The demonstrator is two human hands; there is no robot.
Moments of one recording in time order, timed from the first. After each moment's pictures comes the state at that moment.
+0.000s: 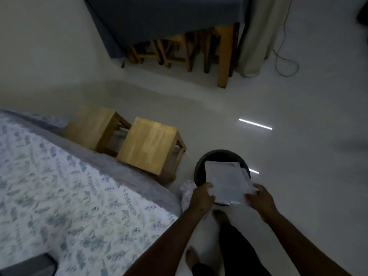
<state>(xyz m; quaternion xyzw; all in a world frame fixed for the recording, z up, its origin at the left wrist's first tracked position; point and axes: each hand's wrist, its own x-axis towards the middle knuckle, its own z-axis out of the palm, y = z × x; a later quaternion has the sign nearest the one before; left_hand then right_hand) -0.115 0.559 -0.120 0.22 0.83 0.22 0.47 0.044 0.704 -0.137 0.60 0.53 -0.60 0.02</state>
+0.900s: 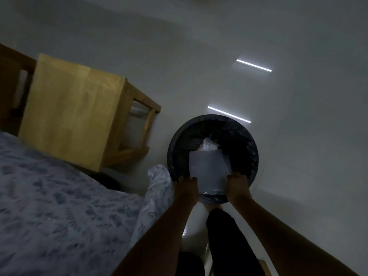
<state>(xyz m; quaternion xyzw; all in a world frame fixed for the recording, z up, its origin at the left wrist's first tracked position) -0.126 0.602 -0.478 0.33 0.80 -0.15 0.48 -0.004 0.730 -0.487 0.45 0.76 -0.30 0.37</state>
